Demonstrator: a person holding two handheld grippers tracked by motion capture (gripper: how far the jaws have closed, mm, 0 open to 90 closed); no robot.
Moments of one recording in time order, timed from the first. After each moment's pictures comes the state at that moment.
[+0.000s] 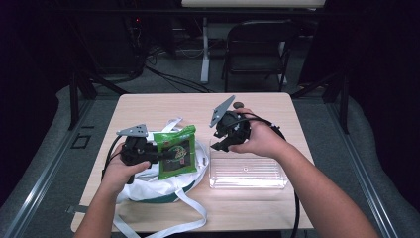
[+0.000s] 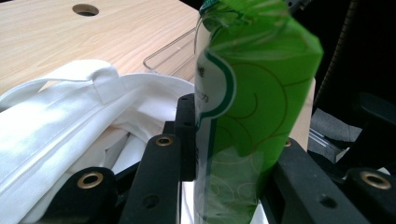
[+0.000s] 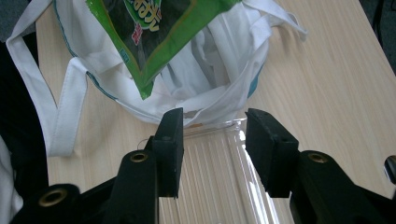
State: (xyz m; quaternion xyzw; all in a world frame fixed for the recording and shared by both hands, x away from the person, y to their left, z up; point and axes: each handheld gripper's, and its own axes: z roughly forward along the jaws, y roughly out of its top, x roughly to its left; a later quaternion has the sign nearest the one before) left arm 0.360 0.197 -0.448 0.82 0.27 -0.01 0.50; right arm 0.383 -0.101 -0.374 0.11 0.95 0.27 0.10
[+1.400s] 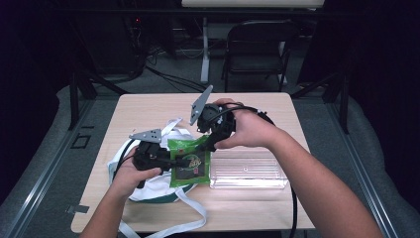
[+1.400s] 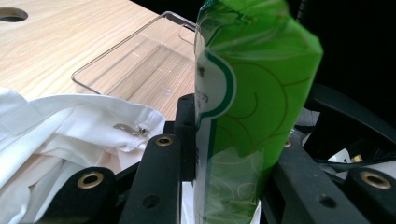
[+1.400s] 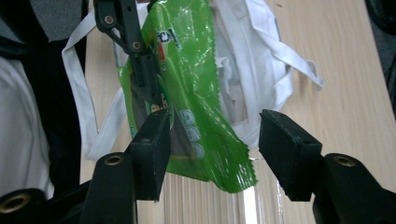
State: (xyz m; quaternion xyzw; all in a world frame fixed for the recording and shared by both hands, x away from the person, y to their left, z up) left arm 0.347 0.162 -0.444 0.83 0.21 -0.06 0.51; right arm 0.367 -0.059 -0.329 0.02 0.96 0.25 0.08
